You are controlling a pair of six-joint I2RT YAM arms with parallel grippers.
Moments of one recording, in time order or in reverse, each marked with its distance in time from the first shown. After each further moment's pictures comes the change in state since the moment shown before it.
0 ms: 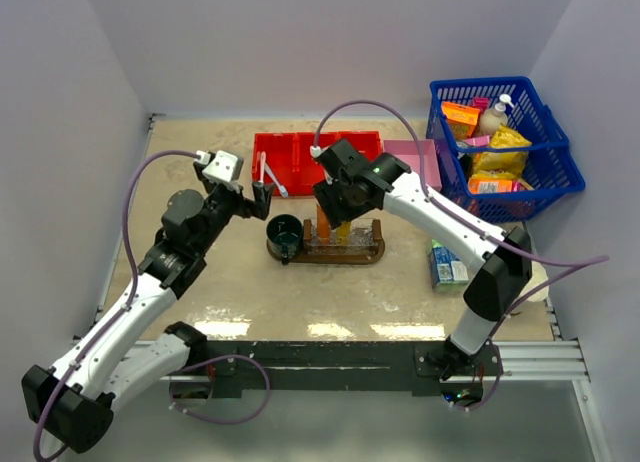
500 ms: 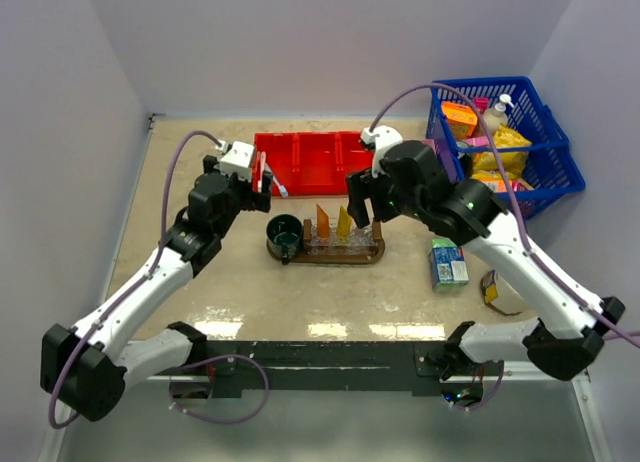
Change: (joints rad) left arm 0.008 0.178 0.034 -0.042 -0.160 0.032; right arm 0.000 -0.420 -0.112 0.086 -0.010 0.001
